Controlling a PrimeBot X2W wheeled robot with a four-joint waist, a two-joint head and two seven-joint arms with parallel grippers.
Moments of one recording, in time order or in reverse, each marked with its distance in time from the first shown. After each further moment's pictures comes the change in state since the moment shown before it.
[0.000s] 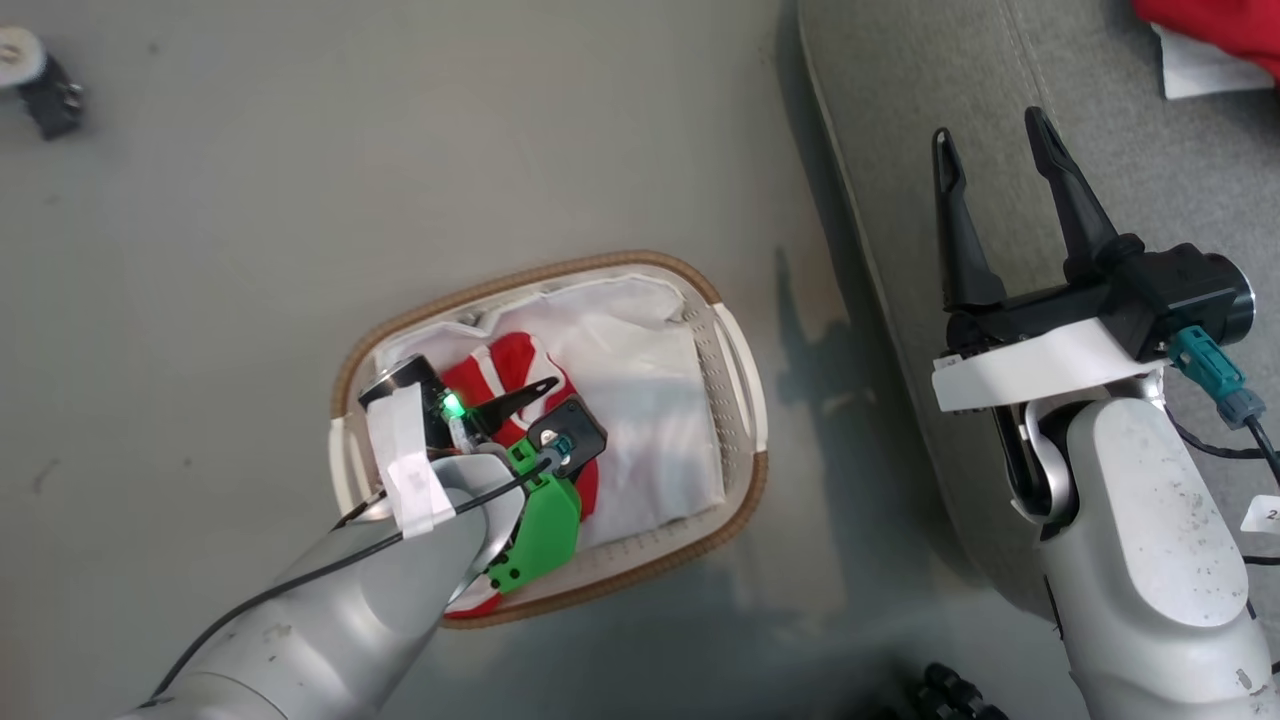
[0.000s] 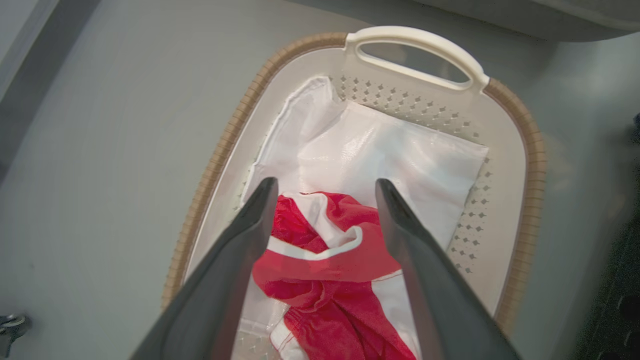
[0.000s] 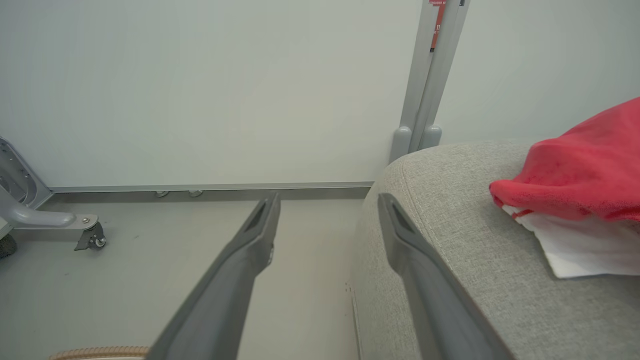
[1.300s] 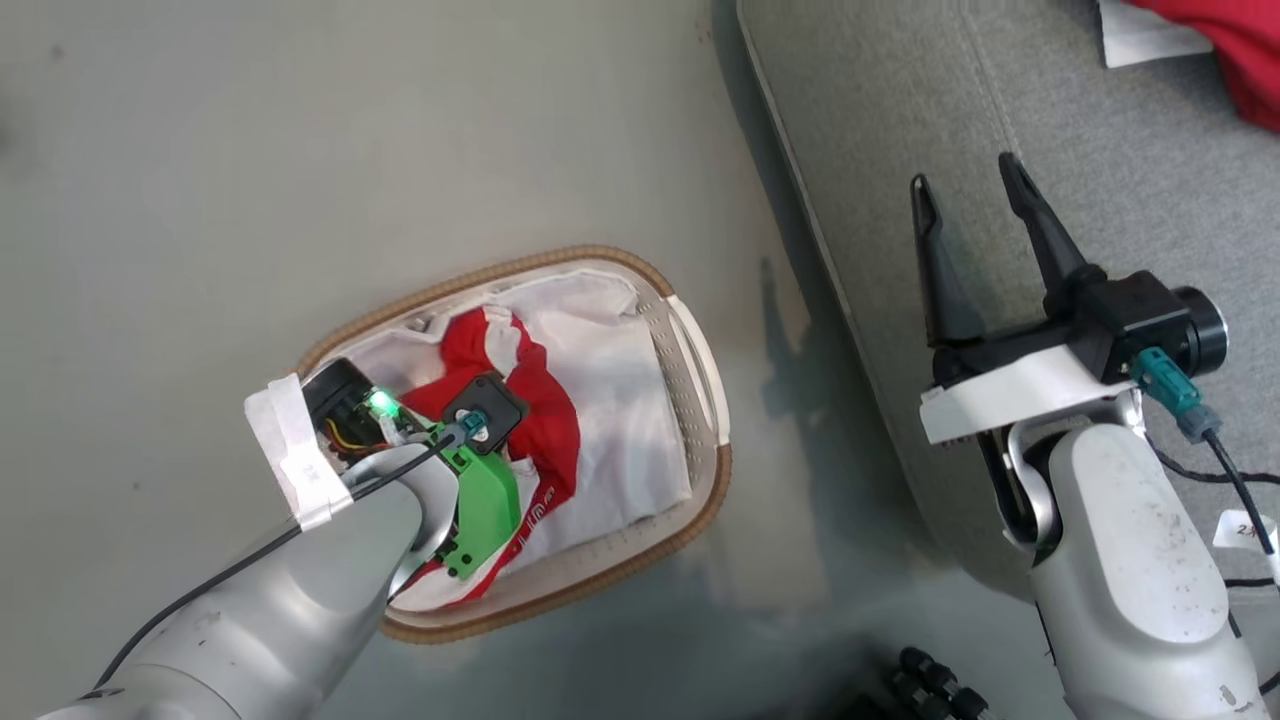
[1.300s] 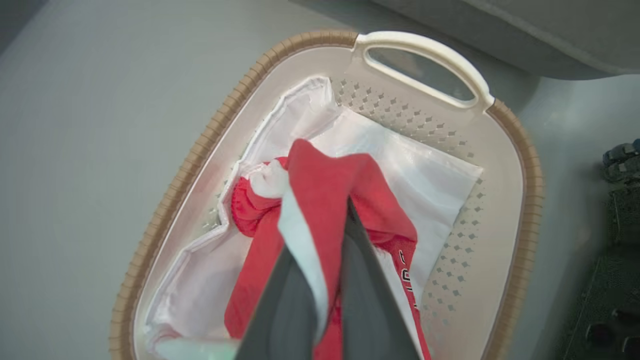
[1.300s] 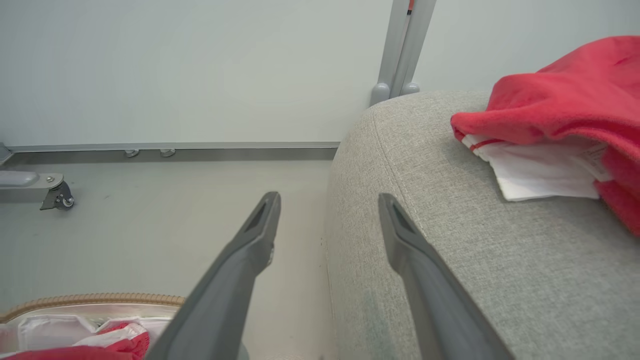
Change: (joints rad) left arm -0.041 0.089 -0.145 0.020 -0.305 0.000 -0.109; right arm 0.021 0.001 0.013 0.058 -0.023 0.000 0.000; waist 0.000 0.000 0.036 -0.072
